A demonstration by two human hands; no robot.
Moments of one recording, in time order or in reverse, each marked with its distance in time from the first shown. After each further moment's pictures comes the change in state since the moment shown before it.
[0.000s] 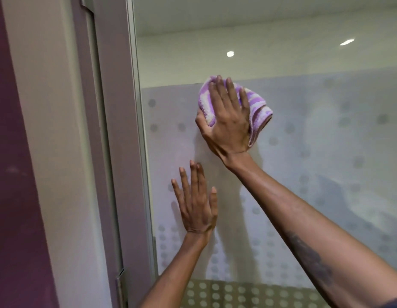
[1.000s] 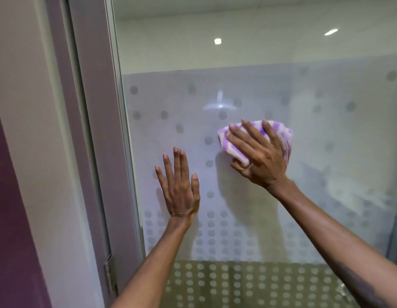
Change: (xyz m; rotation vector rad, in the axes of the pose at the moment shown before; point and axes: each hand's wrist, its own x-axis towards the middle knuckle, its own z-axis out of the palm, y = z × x) left_hand -0.004 -0.002 -0.003 -0.014 -0.013 0.000; right_hand -0.100 0.128 -0.061 -0.072 -0.125 -0.430
